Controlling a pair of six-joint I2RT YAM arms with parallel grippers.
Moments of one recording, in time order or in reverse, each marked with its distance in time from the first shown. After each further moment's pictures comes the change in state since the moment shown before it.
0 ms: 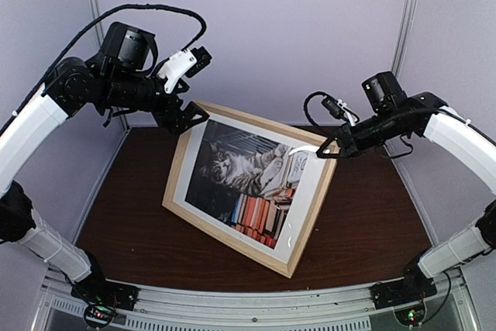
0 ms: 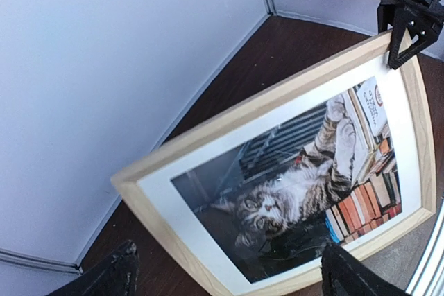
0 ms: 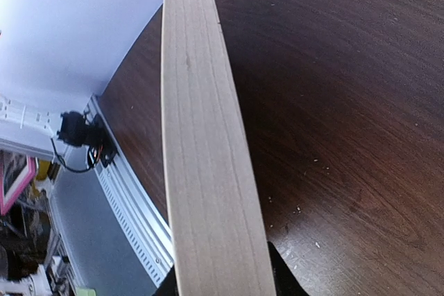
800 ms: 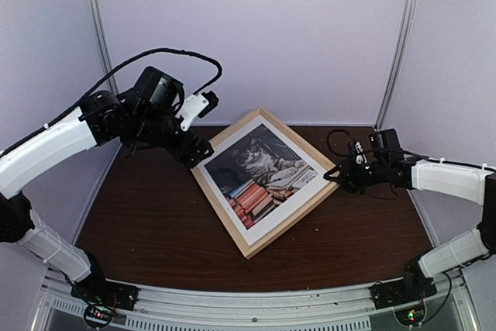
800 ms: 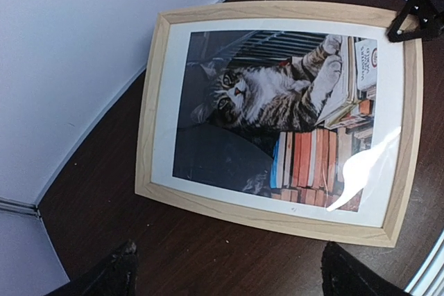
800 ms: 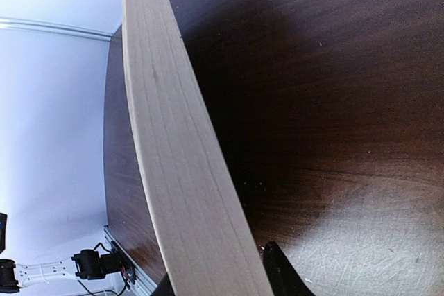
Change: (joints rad) left arm 0.003 -0.023 -0.325 0.137 -0.097 -0.183; right arm -0.167 -0.036 -0.627 0.729 0.092 0.642
